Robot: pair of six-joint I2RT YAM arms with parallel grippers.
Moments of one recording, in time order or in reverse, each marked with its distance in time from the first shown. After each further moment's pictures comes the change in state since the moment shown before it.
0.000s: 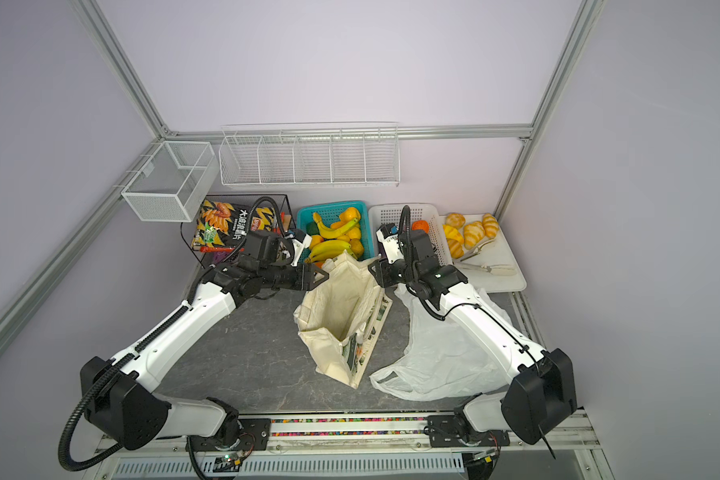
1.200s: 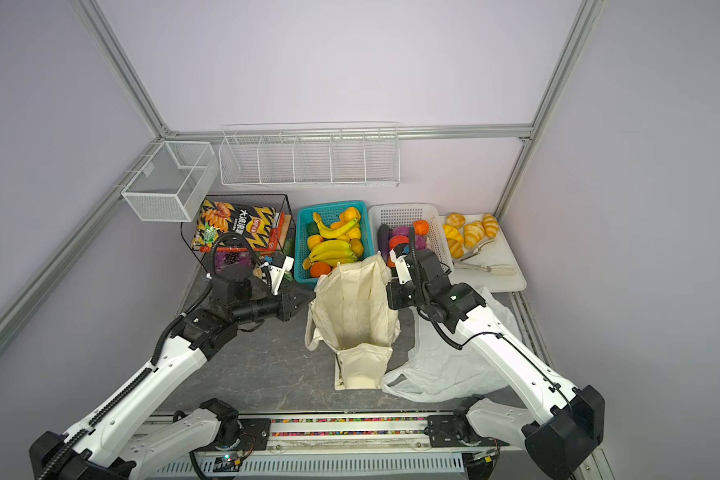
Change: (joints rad) left arm -0.002 -0.410 -0.391 0.246 0.094 -0.080; right arm 0.055 -0.186 -0.079 -0.232 0.109 0.101
